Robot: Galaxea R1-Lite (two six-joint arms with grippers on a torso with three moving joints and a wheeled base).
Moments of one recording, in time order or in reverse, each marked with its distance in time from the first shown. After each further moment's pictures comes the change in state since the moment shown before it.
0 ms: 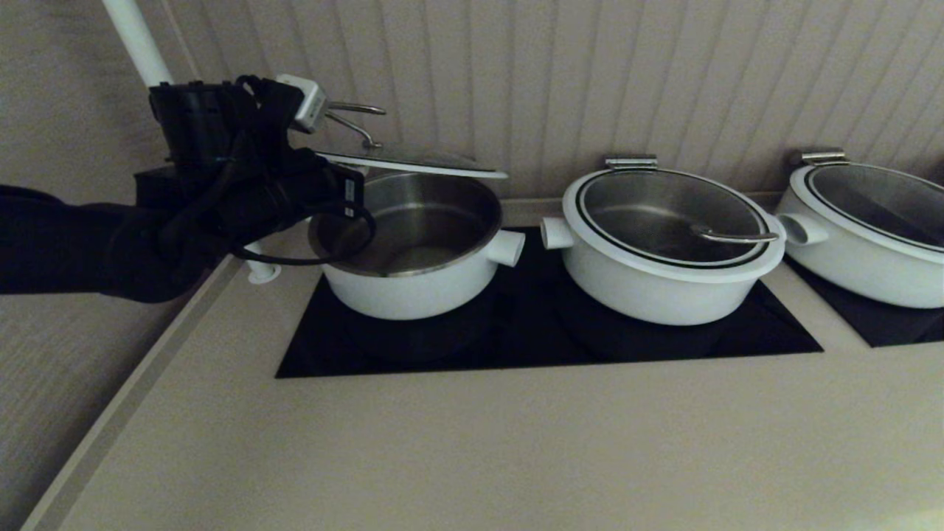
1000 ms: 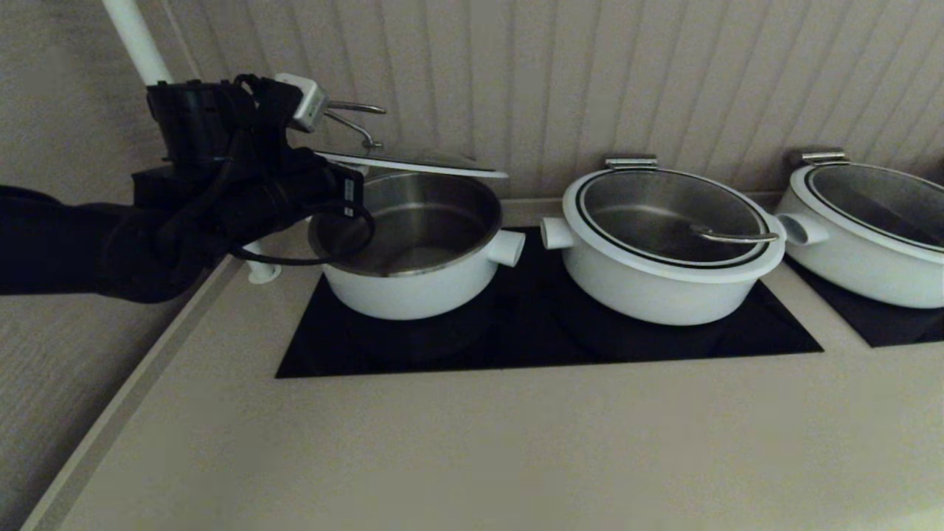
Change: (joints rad) left arm -0.001 -0.005 0.005 0.000 -0.002 -0.003; right arm 0.263 -0.009 -0.010 0.039 0.003 0.000
